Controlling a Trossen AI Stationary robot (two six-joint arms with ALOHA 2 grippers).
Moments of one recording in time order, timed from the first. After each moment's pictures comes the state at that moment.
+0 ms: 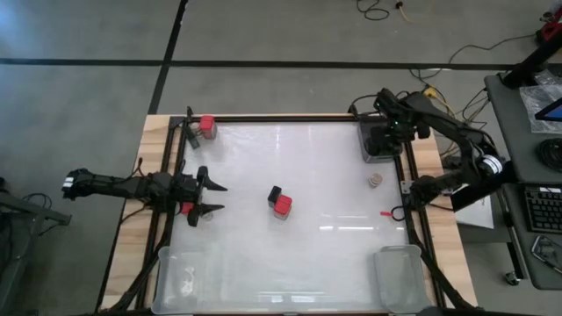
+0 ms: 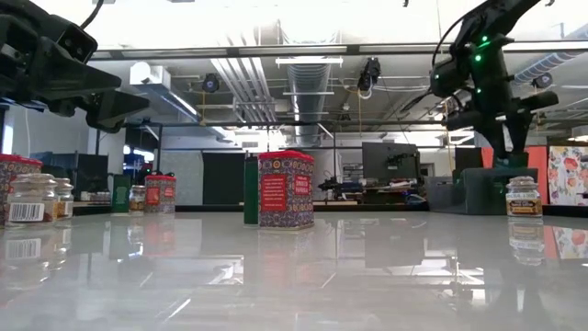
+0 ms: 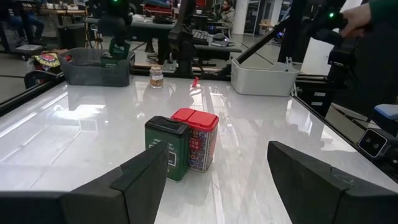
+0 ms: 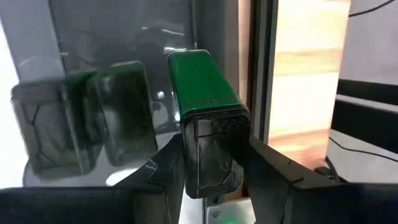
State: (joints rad) left arm -0.11 0.16 0.02 0.04 -0.04 -0.10; right arm -1.02 1.37 1.05 -1.27 0.24 0.56
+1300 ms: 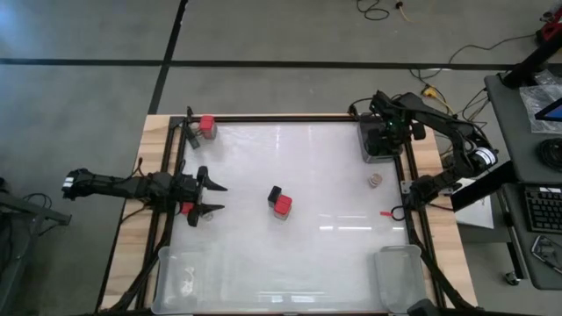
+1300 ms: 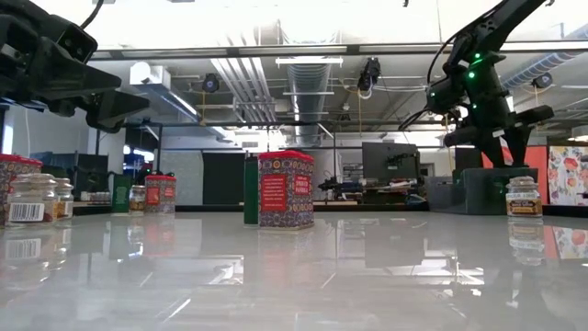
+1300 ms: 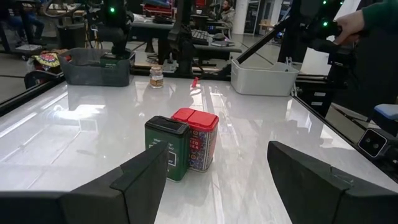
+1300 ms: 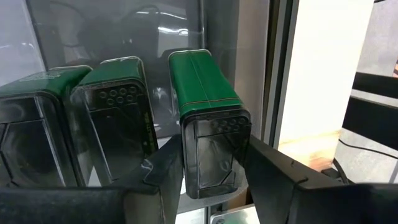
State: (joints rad) left arm -0.11 0.16 0.02 0.04 -0.04 -0.10; right arm -1.04 1.45 1.01 -1.22 0.23 0.53
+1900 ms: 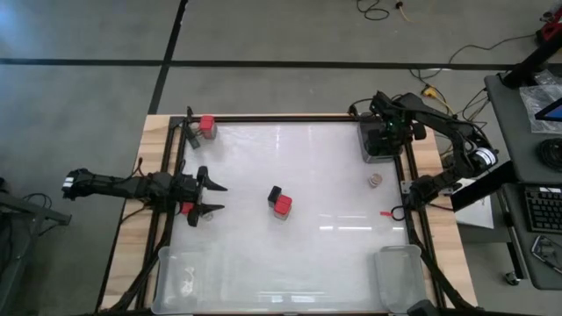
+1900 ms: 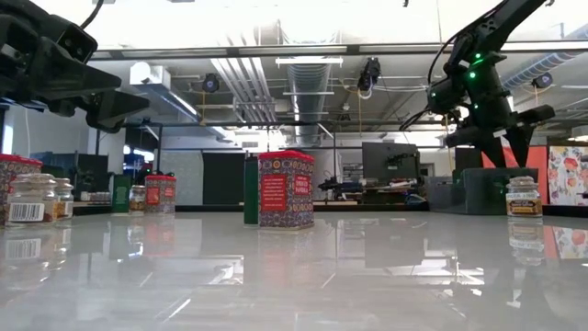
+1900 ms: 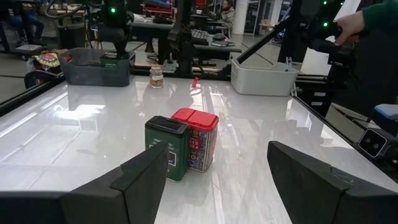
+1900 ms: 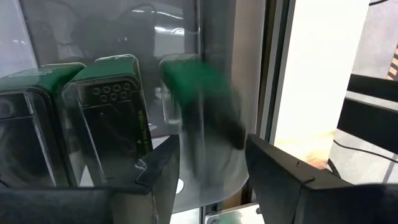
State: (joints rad) left arm -0.11 0.16 0.02 0.04 -0.04 -0.10; right arm -1.04 1.45 1.01 -1.22 0.24 0.52
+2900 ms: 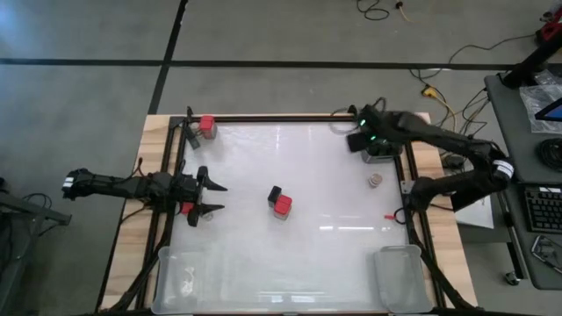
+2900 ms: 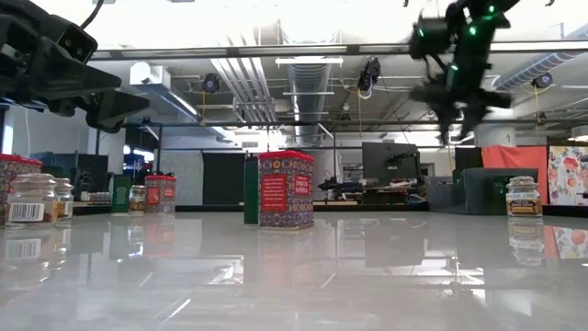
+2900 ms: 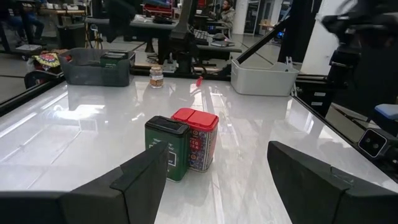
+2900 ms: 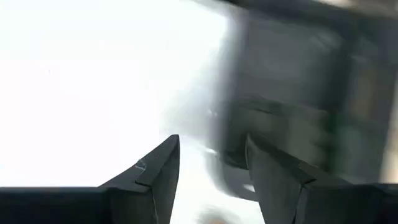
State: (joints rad) left arm -0.11 0.16 0.02 0.04 -0.04 -0.10; right arm -0.58 1.24 0.99 -0.94 0.25 0.65
